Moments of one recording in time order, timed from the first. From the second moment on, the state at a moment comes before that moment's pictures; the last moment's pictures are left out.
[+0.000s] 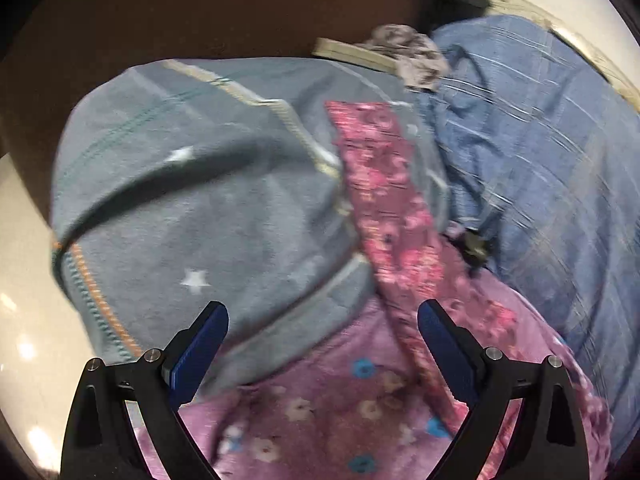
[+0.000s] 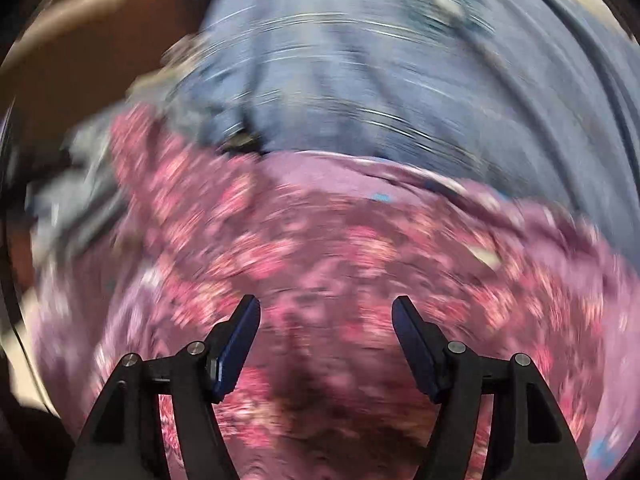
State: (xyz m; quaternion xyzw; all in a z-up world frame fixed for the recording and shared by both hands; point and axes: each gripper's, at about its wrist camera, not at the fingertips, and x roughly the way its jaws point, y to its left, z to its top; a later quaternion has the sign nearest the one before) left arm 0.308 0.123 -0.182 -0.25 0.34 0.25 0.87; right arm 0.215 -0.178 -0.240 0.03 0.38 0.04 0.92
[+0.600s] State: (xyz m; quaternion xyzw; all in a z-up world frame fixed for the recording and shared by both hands) left arm 0.388 -0.044 -0.218 -0.09 0.41 -0.03 0.91; right arm 0.173 -0.438 -0.292 0.35 0.35 -0.17 0.85
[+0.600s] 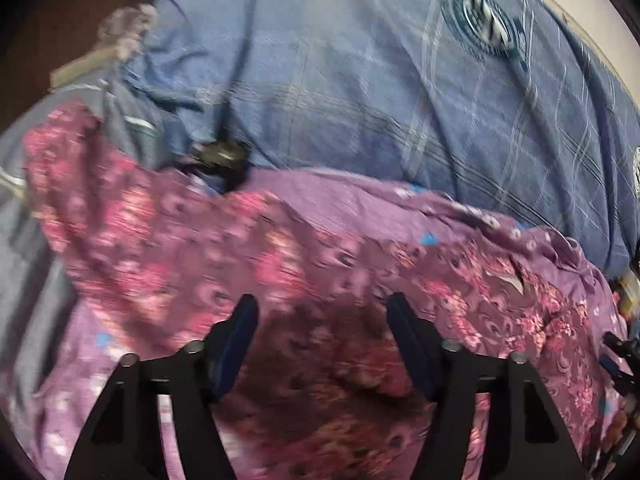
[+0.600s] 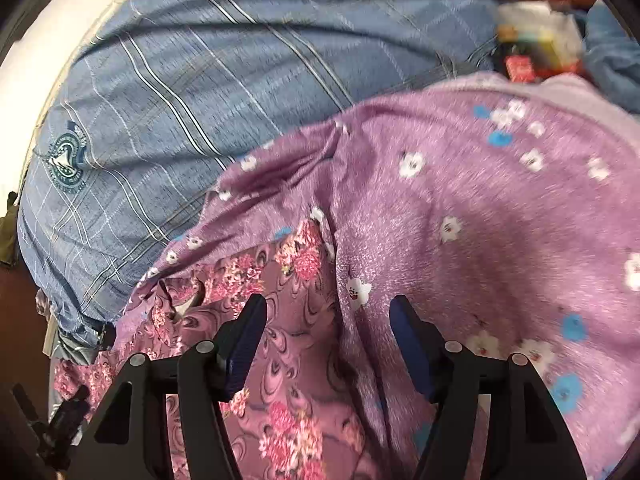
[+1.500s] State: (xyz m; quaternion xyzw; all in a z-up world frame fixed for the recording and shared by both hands) left arm 0.418 -0.068 -0.239 -0.14 0.38 -0.13 0.91; right arm 0.193 -0.426 -0.312 0.31 0.37 -0.18 0.85
